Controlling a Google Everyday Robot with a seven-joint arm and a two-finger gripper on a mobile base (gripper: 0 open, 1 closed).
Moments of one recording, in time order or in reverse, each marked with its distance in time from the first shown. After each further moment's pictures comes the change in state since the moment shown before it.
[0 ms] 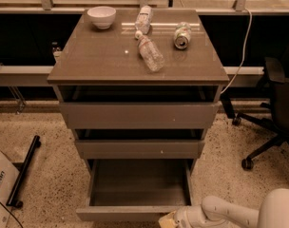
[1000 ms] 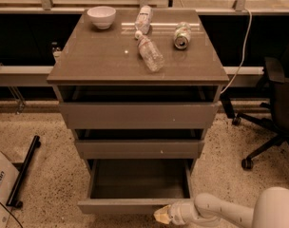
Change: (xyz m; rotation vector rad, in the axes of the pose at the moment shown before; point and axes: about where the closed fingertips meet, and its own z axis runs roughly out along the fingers) arm -0.025 -0.015 0.024 0.066 -0.032 -0.095
